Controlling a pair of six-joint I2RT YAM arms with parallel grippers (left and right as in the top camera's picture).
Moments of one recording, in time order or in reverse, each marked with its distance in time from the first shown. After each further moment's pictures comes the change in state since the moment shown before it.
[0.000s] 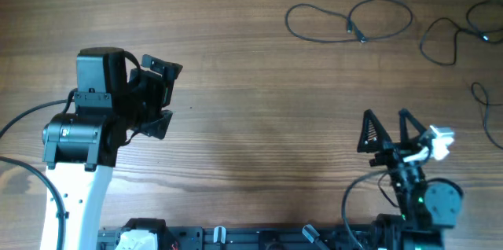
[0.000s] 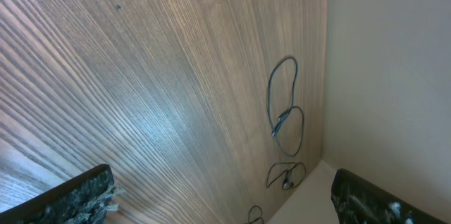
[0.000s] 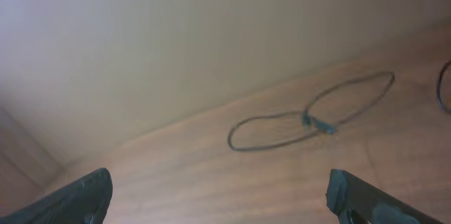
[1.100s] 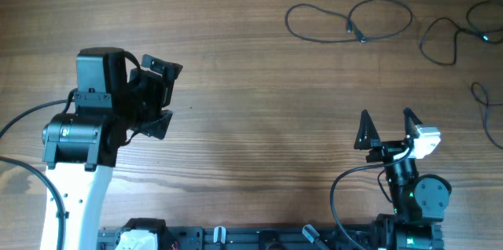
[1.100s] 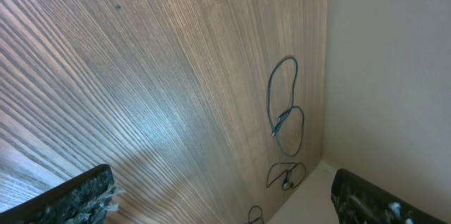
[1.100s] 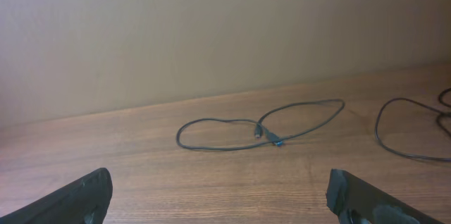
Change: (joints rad) left arm 0.000 0.000 0.000 0.000 0.000 0.000; right arm 0.000 0.000 -0.113 0.118 0.081 -0.272
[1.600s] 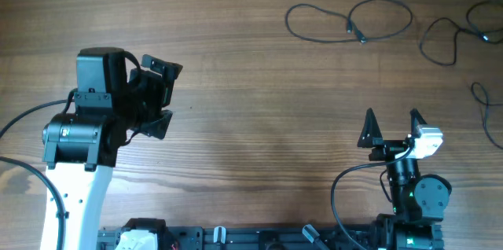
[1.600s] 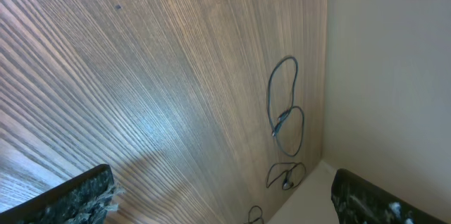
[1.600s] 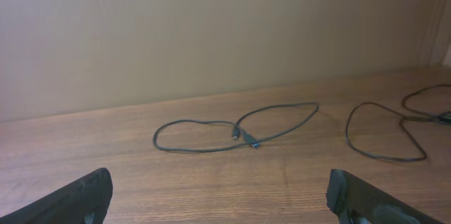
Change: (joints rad) left arm 0.000 0.000 0.000 0.000 0.000 0.000; right arm 0.000 0.000 0.000 -0.006 0.072 -0.051
